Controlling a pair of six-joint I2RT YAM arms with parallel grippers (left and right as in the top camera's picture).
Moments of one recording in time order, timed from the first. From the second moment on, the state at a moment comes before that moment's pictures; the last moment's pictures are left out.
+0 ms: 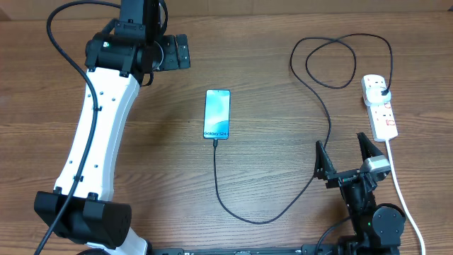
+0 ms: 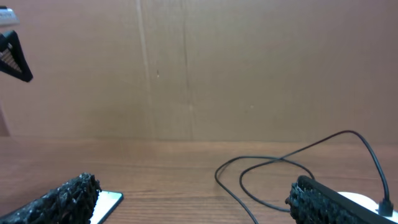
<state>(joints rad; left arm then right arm) -0.19 1.77 1.89 -1.07 -0.07 -0.28 0.05 0.01 0.05 0.09 -0.15 0.10</state>
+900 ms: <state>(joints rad) -0.19 1.77 1.89 -1.07 -0.07 -0.28 0.05 0.01 0.02 -0.03 -0.09 0.01</state>
